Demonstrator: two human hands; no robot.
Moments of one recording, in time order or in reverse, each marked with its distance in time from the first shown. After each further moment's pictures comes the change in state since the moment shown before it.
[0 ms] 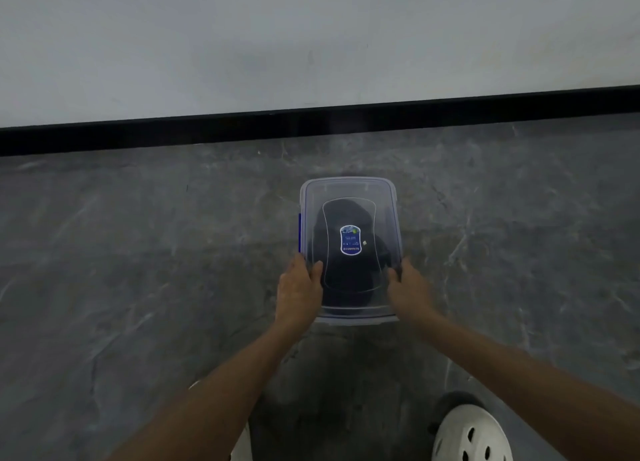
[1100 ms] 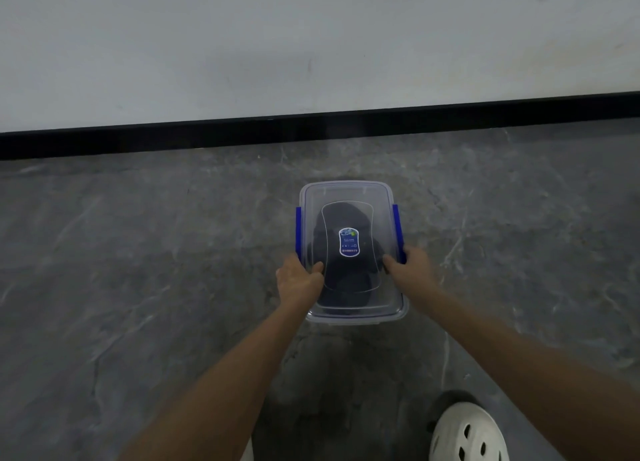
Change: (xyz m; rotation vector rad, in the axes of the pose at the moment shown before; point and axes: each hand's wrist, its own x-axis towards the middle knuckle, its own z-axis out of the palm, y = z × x) left_hand 0.007 0.022 -0.011 -0.121 -0.017 -0.244; right_hand 0.020 -0.015 -0.018 0.088 0.015 0.041
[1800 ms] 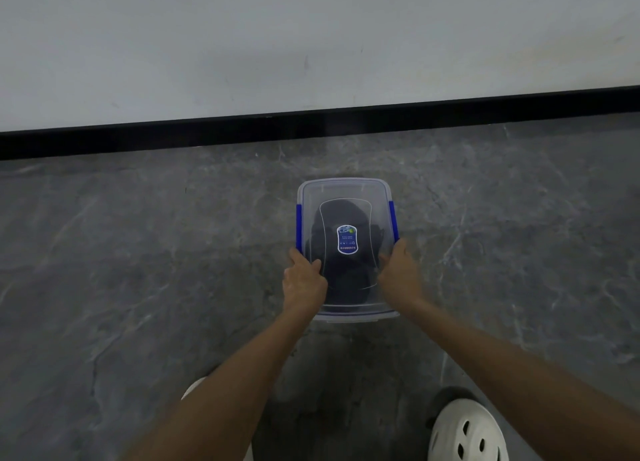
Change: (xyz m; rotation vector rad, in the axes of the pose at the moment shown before) left_hand -0.006 0.001 0.011 0.082 -0.034 0.068; right_hand -0.006 0.009 0.020 -0.145 0.043 -0.122
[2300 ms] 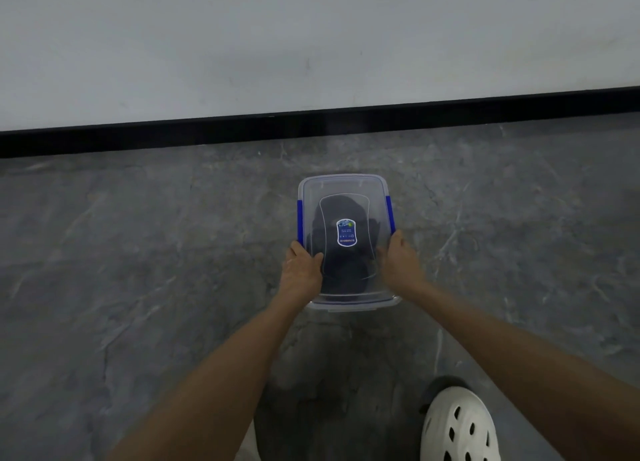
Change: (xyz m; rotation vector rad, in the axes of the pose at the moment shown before) left_hand 0.005 -0.002 -0.007 0.092 -0.058 0.059; right_hand 0.007 -0.001 -0.014 -0.165 -0.100 -0.046
